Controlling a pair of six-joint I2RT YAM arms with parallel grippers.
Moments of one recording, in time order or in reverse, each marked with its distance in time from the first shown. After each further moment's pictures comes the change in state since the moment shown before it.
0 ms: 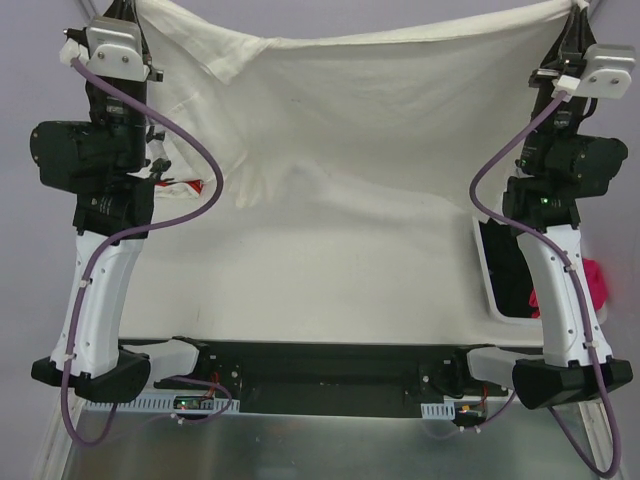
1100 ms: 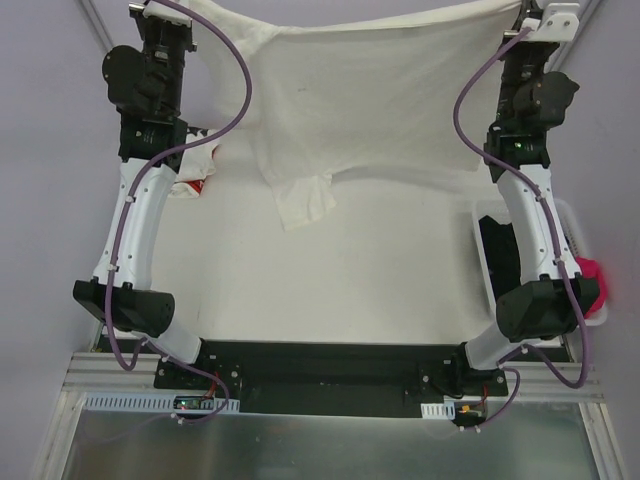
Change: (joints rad) left arm 0.125 0.345 0.150 -0.032 0.017 -0.106; right arm -0.077 0.354 0.182 -0.058 -0.036 0.147
